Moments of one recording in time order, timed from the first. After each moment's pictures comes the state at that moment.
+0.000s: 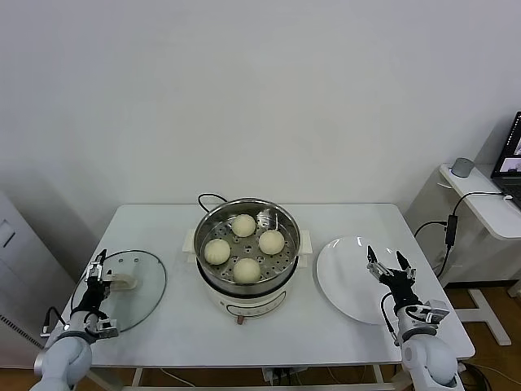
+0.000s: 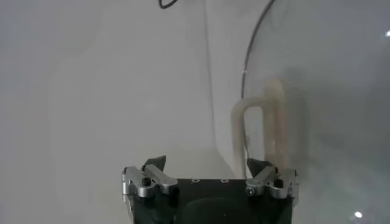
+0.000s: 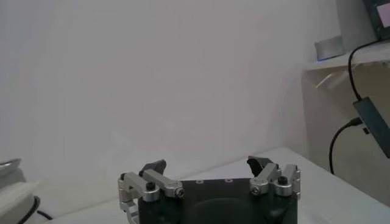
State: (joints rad) left arm 1.13 -1.16 -0.65 -1.33 1.29 -0.04 -0.15; right arm -1.23 1.27 0.67 1.58 0.59 0.05 -0.10
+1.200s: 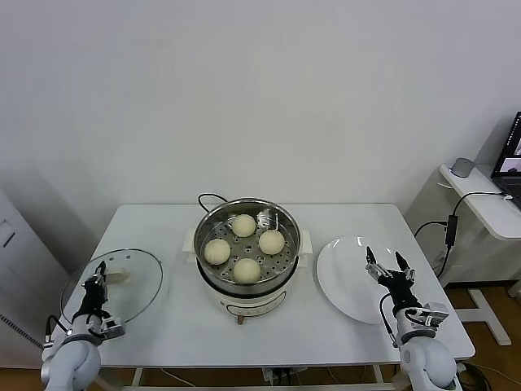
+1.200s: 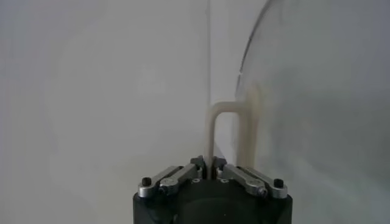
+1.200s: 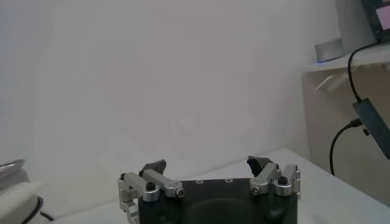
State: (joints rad) left arm 1.20 -1.22 -0.66 -1.49 1.23 0.12 -0.07; right arm -1.24 1.28 0.67 1.60 0.59 0.07 -0.11
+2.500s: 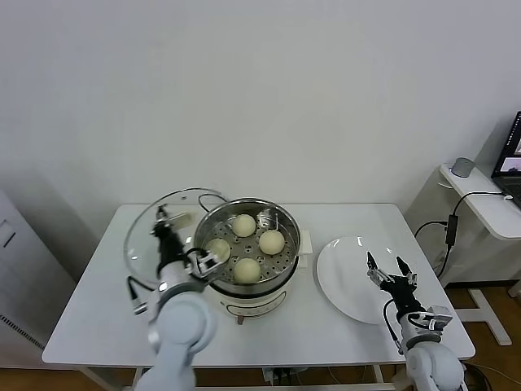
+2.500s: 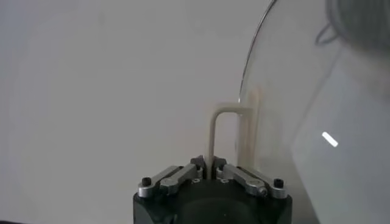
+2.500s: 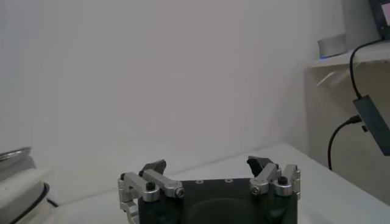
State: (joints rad) left arm 1.04 -1.57 -0.19 -2.04 1.70 0.74 0.44; right arm -1.28 1.25 0.67 1.64 0.58 0.03 -0.11
